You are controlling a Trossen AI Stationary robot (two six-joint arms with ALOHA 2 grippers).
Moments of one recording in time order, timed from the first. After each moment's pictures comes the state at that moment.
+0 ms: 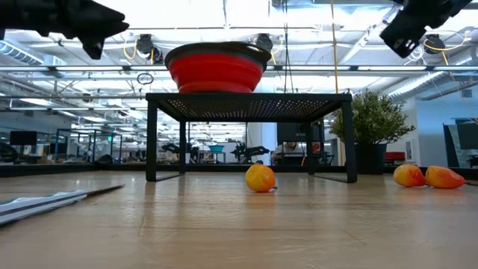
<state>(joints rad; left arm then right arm) 0.17 0.31 0.37 -0.06 0.10 -0.13 -0.13 0.56 0.76 -0.73 -0.19 0.22</state>
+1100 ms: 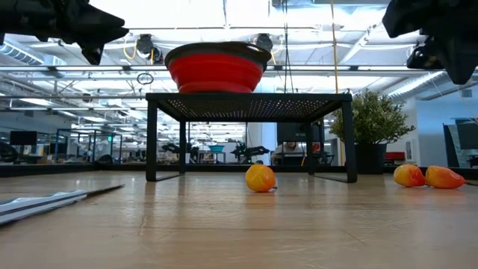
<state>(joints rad) 0.17 0.29 0.34 -0.05 0.10 -0.16 0.25 1.07 0.93 -1.16 -0.16 0.55</state>
